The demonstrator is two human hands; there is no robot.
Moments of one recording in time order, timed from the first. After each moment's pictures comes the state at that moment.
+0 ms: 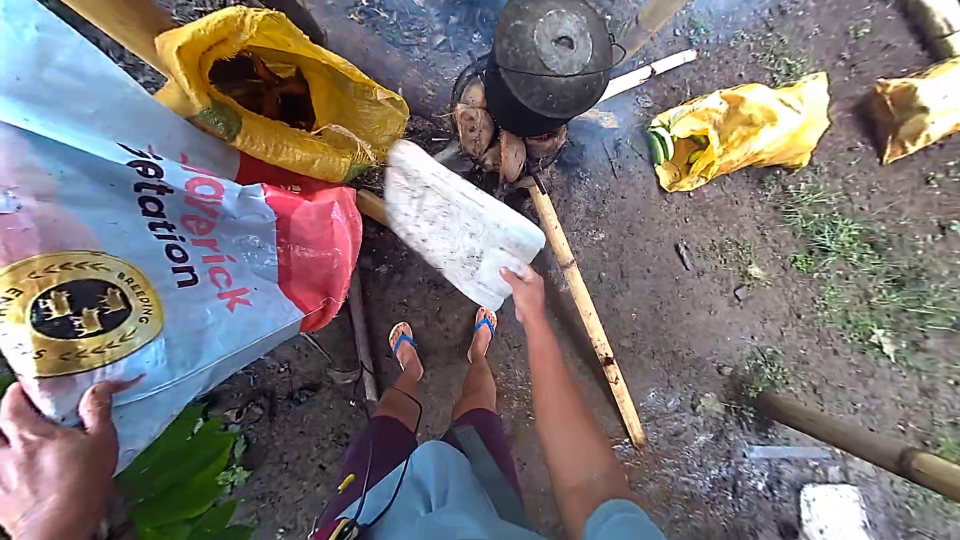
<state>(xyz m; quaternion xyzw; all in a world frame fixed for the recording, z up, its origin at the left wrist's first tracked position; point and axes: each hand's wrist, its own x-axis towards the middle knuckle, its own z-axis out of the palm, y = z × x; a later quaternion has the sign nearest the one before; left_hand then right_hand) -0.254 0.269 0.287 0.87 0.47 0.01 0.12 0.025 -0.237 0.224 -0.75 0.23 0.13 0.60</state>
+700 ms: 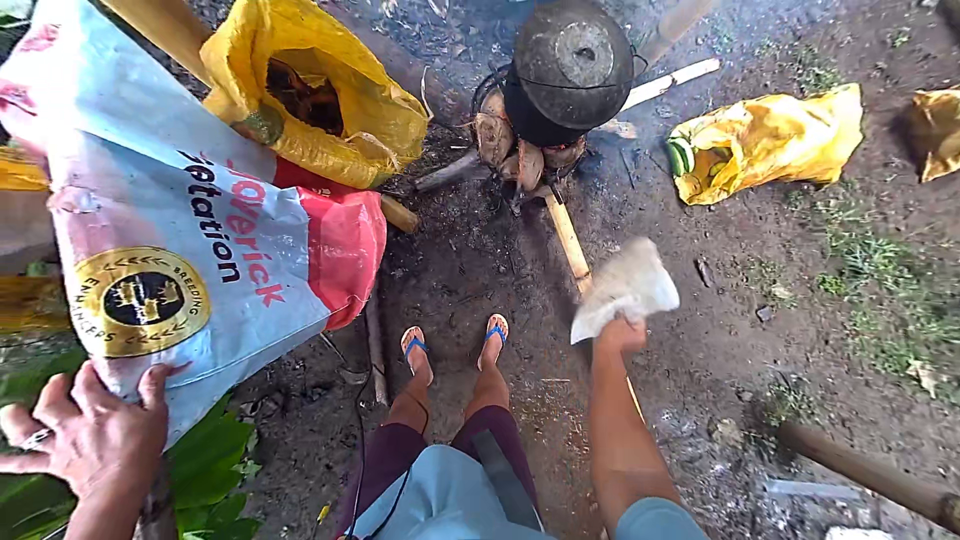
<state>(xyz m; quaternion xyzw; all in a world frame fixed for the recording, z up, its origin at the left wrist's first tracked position) -0.264 0.282 0.266 0.87 0.48 -0.01 0.05 0.010 -0.356 0.224 -0.81 0.49 -0.08 0.32</state>
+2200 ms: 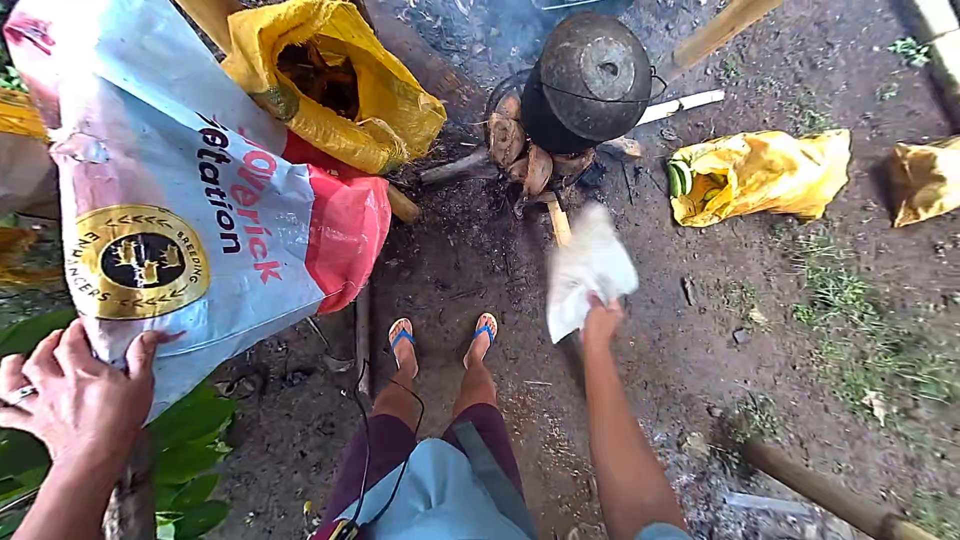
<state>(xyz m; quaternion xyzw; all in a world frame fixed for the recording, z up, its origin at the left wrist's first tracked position) -0.265 0.284 0.267 0.88 0.47 0.00 0.12 0.024 -0.311 0.251 -0.82 0.32 -0.04 0.47</state>
